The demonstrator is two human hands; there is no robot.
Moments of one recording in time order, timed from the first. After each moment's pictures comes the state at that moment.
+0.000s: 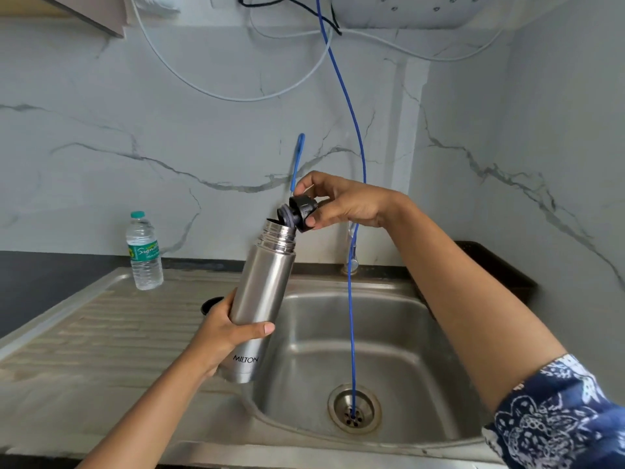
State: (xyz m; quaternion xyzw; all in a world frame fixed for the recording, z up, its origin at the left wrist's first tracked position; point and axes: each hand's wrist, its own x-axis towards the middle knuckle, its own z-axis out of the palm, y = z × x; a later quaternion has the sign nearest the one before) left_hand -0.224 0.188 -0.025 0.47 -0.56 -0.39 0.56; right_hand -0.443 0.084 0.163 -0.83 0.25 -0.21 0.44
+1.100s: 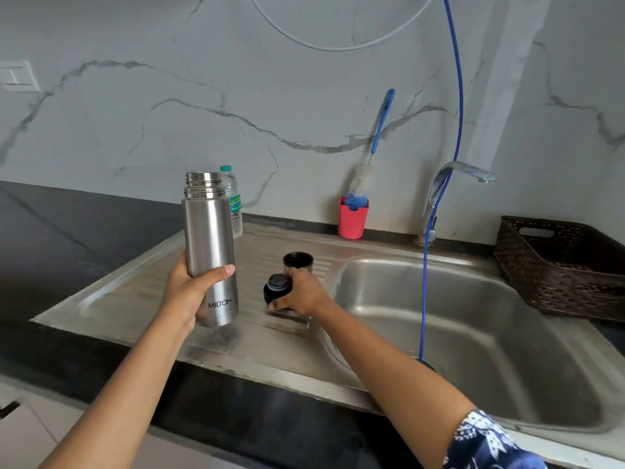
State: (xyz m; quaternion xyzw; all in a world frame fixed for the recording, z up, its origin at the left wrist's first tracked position) left_hand -0.081 0.248 -0.044 0.53 -0.38 -0.27 0.71; right_hand -0.241 0.127 -0.067 -0.83 0.43 -0.20 0.30
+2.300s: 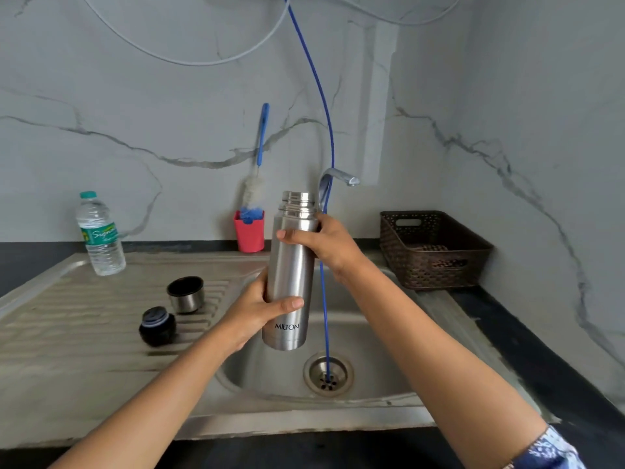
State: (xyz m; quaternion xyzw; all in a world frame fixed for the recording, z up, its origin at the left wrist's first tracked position) left_hand -0.297 0.158 -0.042 0.42 -0.62 -0.45 0.48; right_hand -0.451 0.123 0.048 -0.66 0.41 -0.47 0.43
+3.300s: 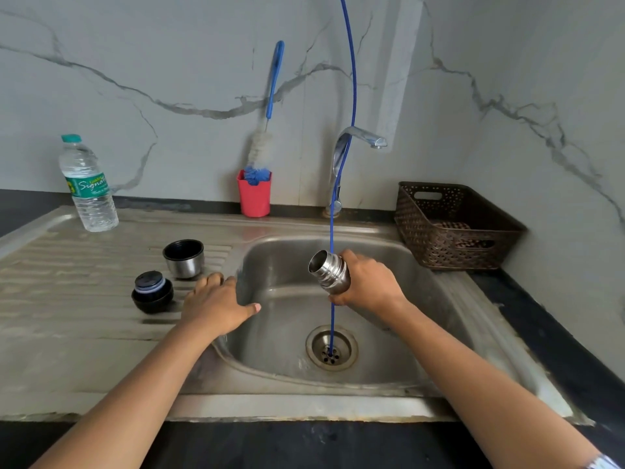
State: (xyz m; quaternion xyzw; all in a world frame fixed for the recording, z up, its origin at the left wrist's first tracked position) left_hand -0.245 0.147 -0.082 0.77 -0.63 -0.07 0.04; right_hand -0.495 0.102 -0.061 -0.80 0.57 -0.16 0.01
